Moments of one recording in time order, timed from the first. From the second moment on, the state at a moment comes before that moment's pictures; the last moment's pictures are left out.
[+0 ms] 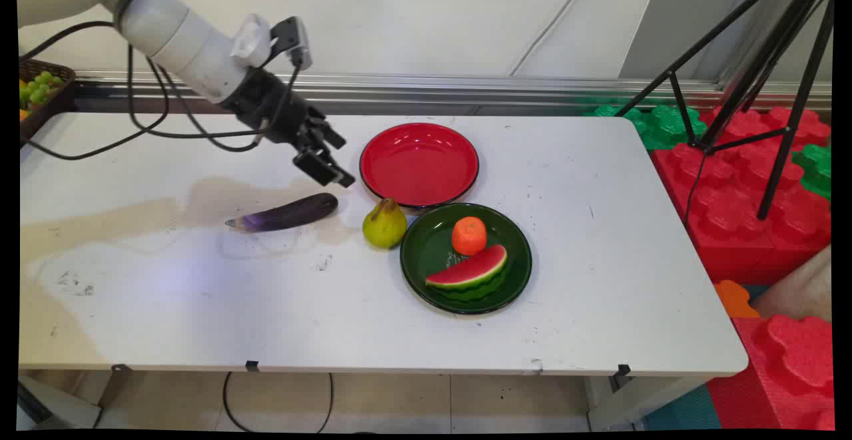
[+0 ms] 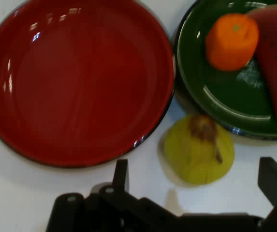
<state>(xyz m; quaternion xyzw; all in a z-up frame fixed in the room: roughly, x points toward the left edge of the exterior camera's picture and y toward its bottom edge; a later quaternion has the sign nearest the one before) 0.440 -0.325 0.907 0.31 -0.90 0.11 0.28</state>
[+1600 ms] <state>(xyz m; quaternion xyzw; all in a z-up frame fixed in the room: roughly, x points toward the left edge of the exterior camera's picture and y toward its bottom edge) 0.298 -0.385 0.826 0.24 -0.93 0.07 0.28</state>
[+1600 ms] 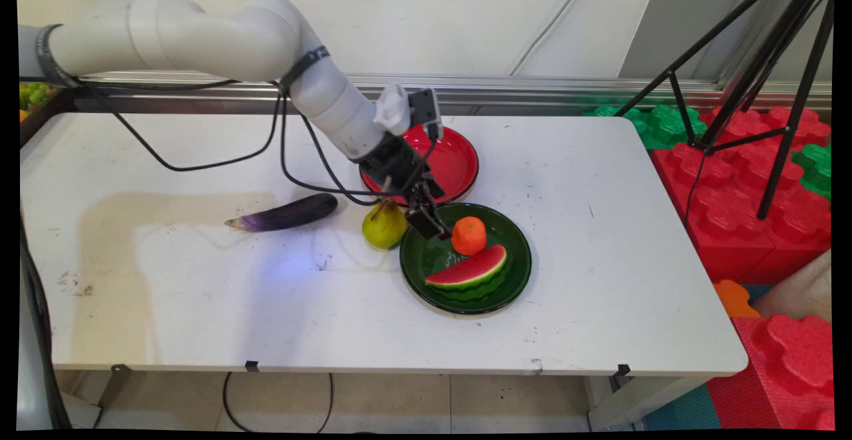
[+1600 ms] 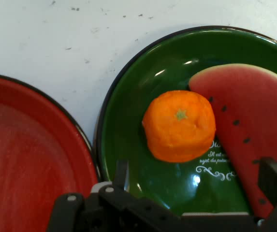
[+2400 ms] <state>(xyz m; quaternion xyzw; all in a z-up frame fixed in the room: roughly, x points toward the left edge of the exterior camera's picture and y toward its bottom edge) 0.270 -0.398 0.793 0.24 -0.93 0.06 0.28</state>
